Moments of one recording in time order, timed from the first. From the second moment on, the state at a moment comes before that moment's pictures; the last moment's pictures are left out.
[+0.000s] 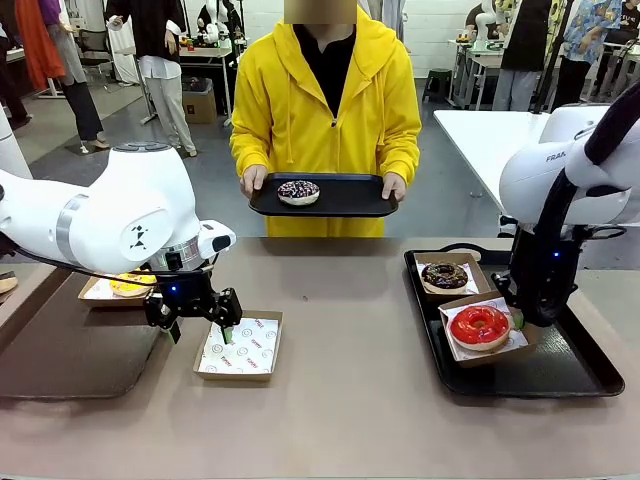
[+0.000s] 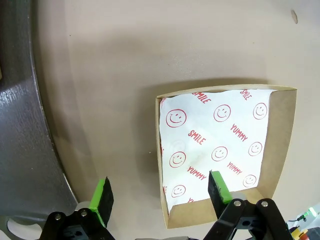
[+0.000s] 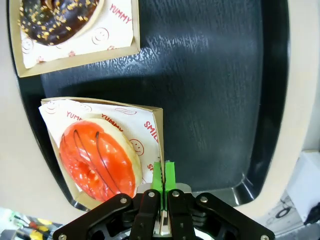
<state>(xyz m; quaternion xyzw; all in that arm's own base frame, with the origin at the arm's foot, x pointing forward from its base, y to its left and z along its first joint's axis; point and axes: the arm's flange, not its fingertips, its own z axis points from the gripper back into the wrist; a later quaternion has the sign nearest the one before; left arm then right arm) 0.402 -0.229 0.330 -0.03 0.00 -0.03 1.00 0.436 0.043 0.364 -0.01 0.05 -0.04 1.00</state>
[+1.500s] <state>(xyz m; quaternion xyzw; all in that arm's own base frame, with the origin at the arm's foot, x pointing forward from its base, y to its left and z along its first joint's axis) 0.412 -0.236 0.319 -0.03 0.02 -0.03 1.00 0.439 0.047 0.356 -0.01 0.05 -0.05 1.00</state>
